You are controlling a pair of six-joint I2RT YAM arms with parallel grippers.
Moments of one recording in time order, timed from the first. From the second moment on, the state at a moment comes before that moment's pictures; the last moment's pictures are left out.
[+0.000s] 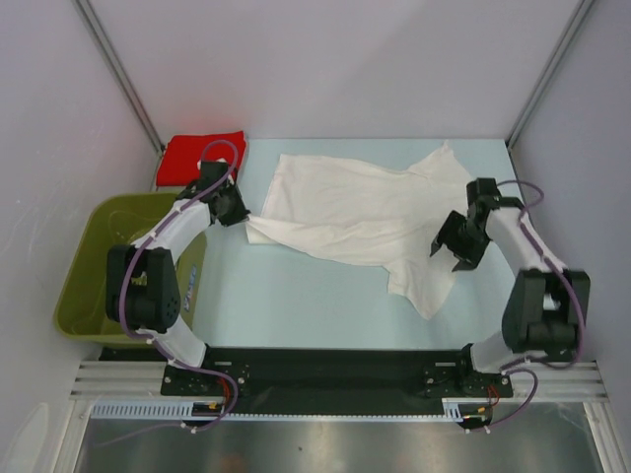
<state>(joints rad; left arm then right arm) -0.12 1.65 1.18 -0.43 0.03 -0.49 -0.03 1.62 1.21 -0.92 -0.09 0.55</state>
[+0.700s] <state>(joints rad) -0.12 1.65 1.17 -0.47 0.06 -0.47 -0.04 1.20 0.57 -0.81 -0.27 0.76</state>
